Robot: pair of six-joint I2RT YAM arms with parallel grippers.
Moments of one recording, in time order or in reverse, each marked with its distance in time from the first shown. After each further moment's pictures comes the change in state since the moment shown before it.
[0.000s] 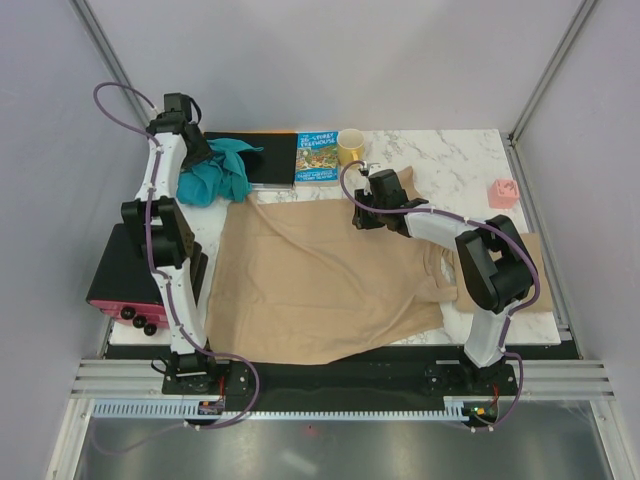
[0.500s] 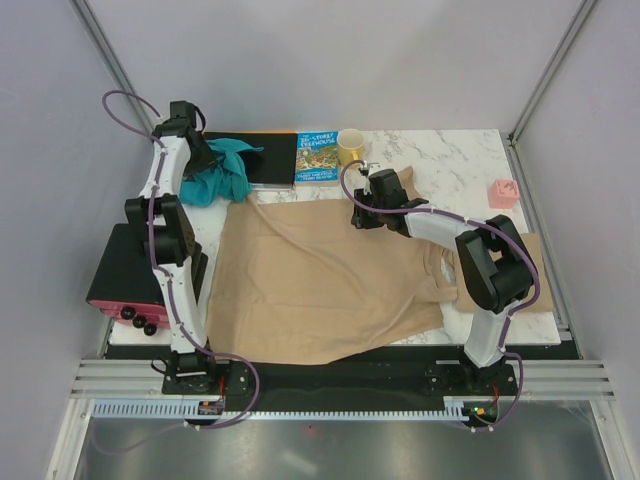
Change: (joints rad) left arm -0.006 0.029 -0.038 -0.007 0.000 0.001; right arm -0.002 0.000 0.000 0.012 -0.024 0.010
